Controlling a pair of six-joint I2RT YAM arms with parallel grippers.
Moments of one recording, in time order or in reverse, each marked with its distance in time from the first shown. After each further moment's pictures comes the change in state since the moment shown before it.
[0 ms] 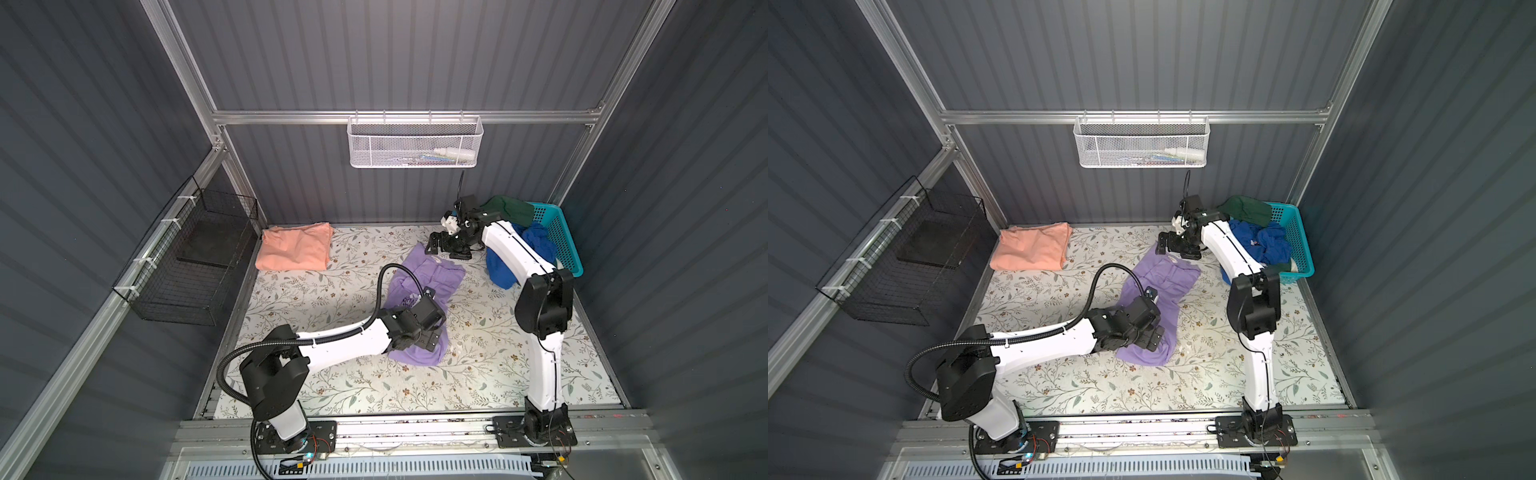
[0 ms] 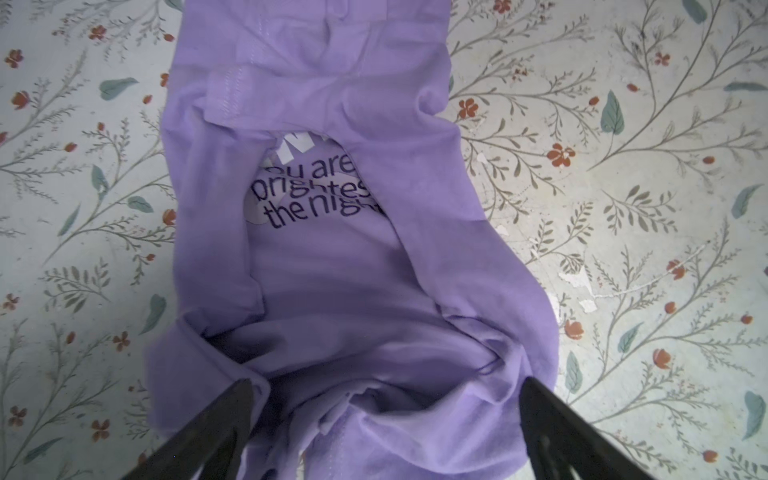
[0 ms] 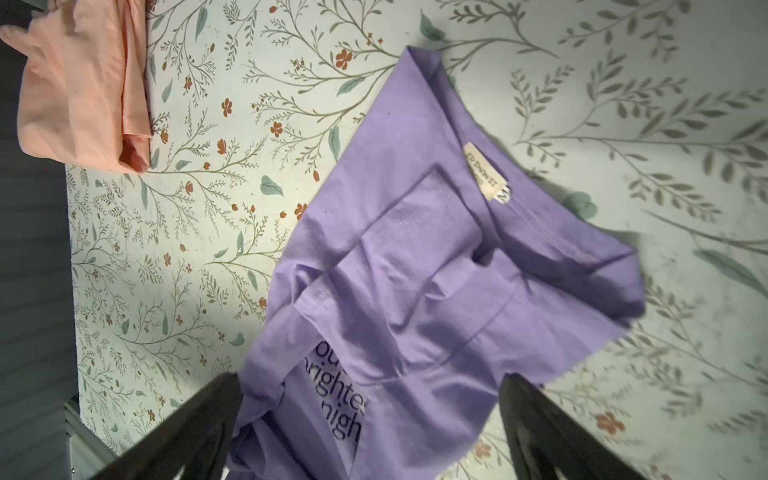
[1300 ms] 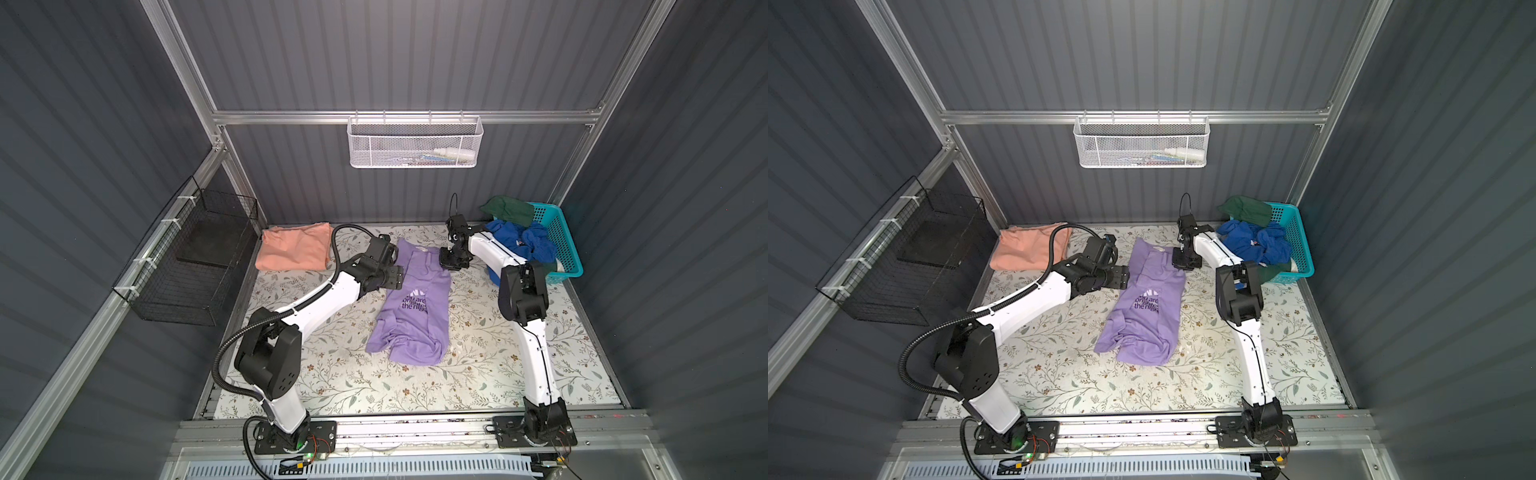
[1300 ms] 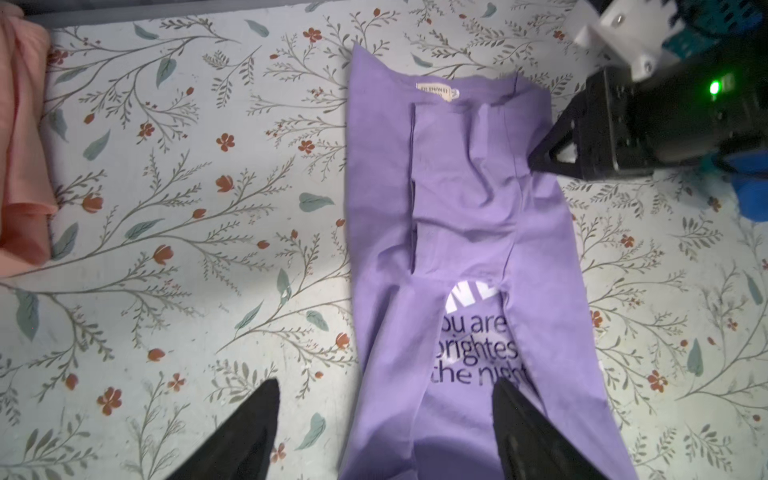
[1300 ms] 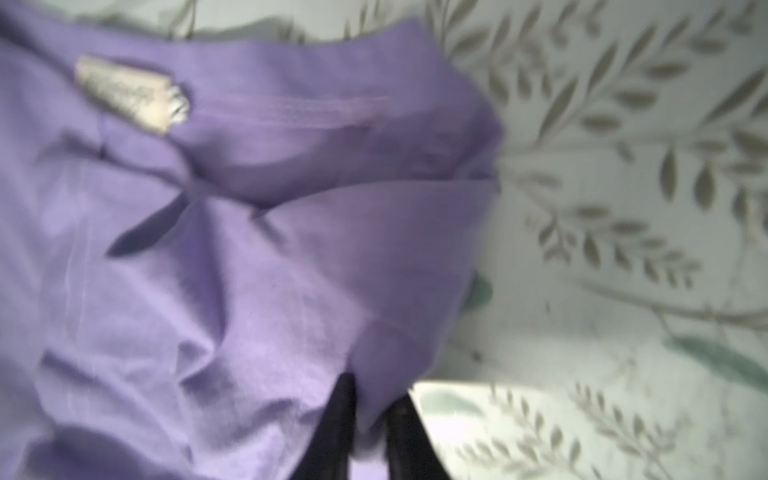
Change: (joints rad) left arm 0.415 0.059 0.169 0.018 0.178 0.086; right arm -0.022 0.371 0.185 0.047 0.235 0.029
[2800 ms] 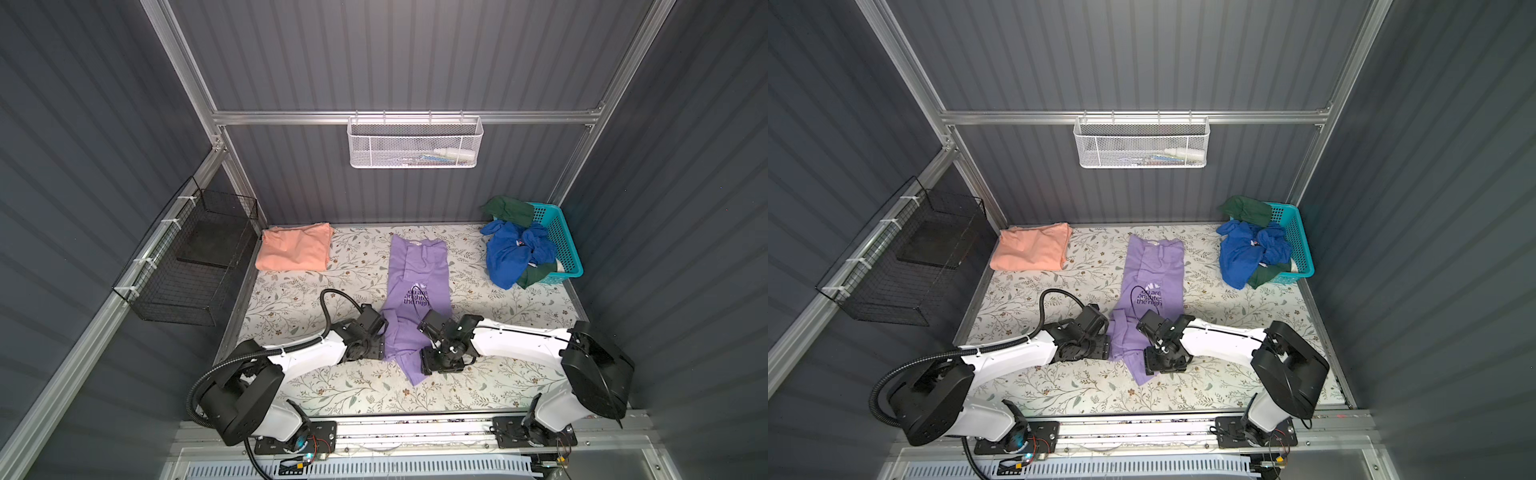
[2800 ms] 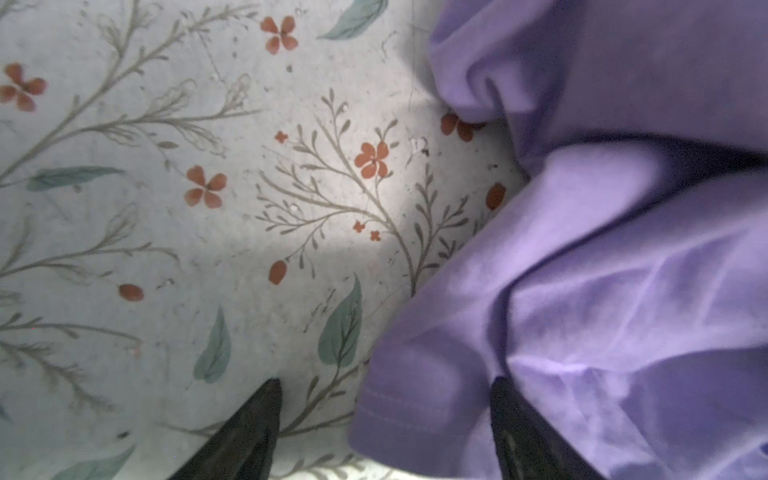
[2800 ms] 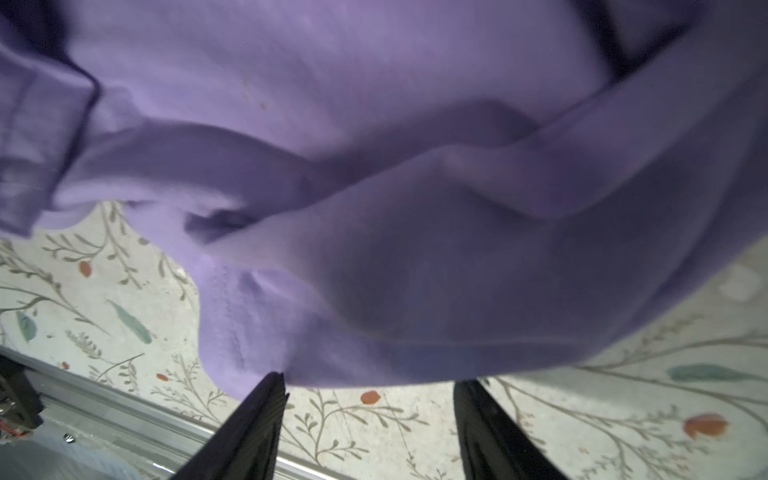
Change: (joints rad) left arm -0.158 -0.253 -0.658 0.105 -0.032 -0.256; right arm 0.663 -0.916 -1.303 0.238 -0.055 0.456
